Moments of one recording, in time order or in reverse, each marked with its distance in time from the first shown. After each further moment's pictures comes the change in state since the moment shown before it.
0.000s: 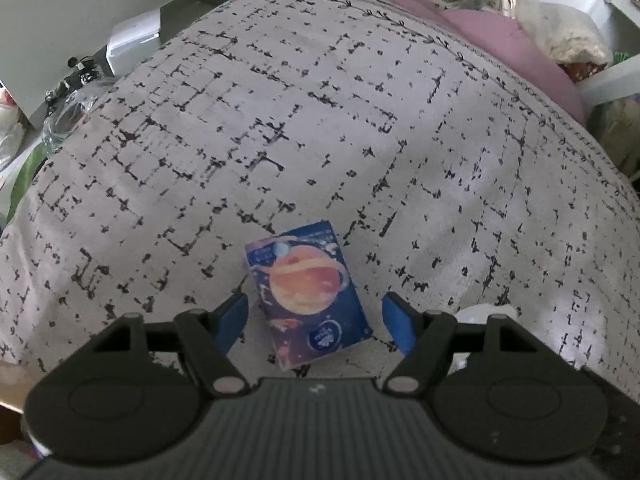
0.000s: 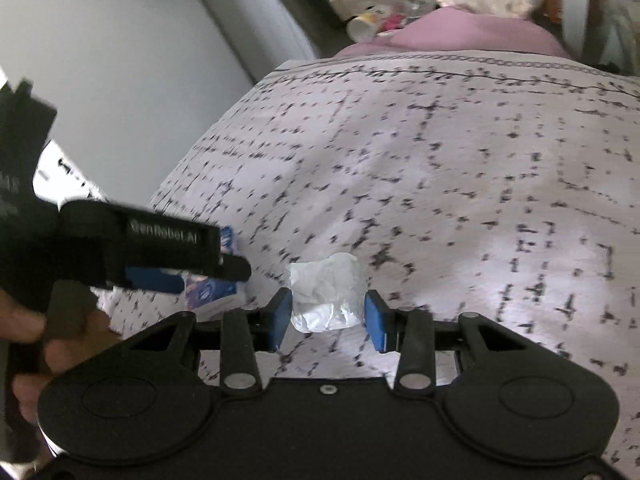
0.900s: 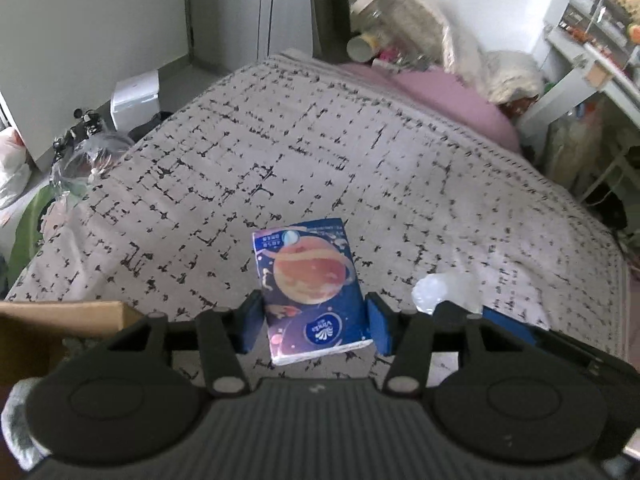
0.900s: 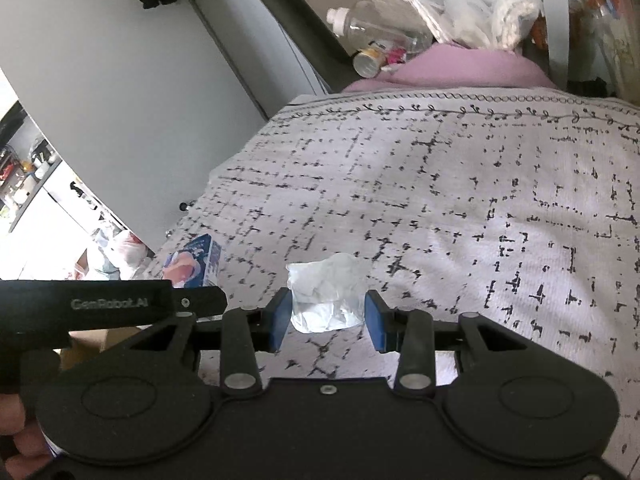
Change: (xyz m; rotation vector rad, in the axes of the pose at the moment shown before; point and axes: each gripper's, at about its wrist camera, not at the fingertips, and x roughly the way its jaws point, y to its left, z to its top) left arm -0.102 0.002 -0.061 0.027 -0.213 -0.072; right arm -0.058 0.026 -0.006 0.006 -0.078 0.022
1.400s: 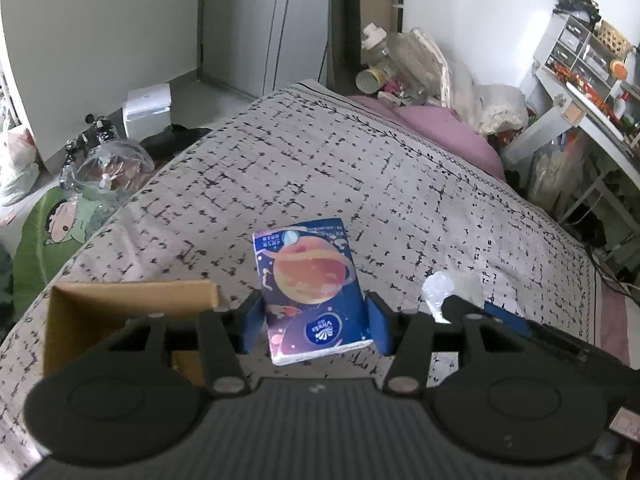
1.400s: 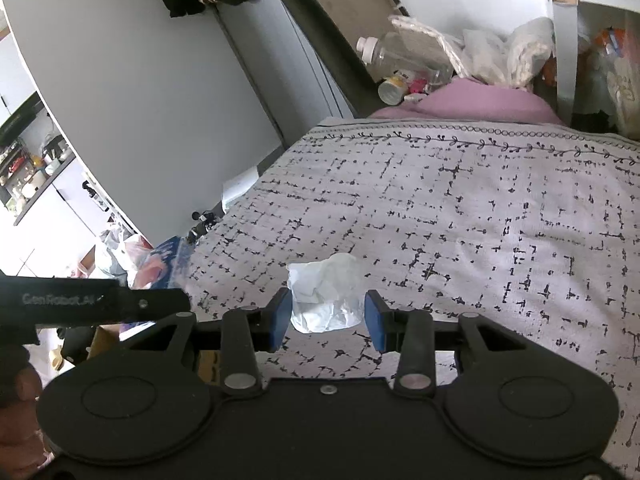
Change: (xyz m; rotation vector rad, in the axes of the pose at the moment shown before) left arm -0.072 0.048 -0.014 -0.040 -0.057 -0.038; right arm -0.039 0.046 -0.010 -0.052 -0.065 -0.009
